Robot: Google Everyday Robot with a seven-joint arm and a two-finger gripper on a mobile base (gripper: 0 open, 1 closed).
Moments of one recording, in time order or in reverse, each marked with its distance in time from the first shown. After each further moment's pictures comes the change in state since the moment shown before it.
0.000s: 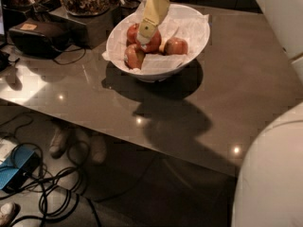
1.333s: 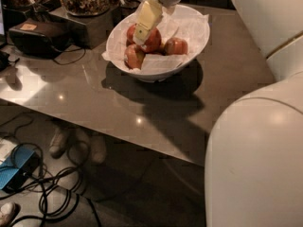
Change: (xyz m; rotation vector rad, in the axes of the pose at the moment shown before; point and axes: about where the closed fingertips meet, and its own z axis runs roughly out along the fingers) arm -0.002 -0.022 0.039 -0.037 0.018 0.163
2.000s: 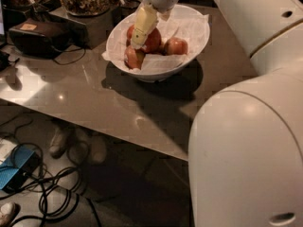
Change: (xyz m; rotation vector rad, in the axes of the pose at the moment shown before) arm -0.006 -0.005 0.024 -0.020 0.035 -0.003
